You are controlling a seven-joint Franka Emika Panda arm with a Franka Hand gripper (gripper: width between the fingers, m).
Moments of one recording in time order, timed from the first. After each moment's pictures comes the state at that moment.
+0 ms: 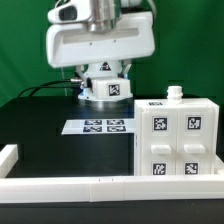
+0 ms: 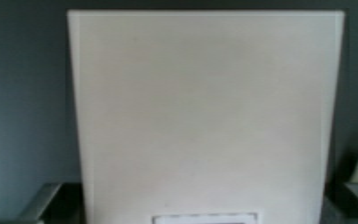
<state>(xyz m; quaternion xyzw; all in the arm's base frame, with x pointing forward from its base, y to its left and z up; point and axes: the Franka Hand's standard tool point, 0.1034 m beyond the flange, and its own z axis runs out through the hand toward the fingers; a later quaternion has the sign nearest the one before) 0.485 -0.018 0.145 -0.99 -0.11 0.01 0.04</state>
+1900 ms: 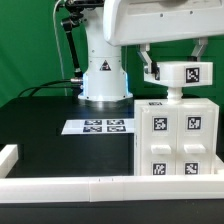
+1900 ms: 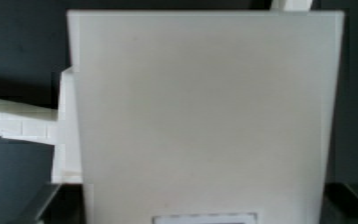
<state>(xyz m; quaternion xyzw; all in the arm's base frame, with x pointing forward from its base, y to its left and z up) 0.603 0.075 0.182 -0.99 -0.10 0.01 0.03</state>
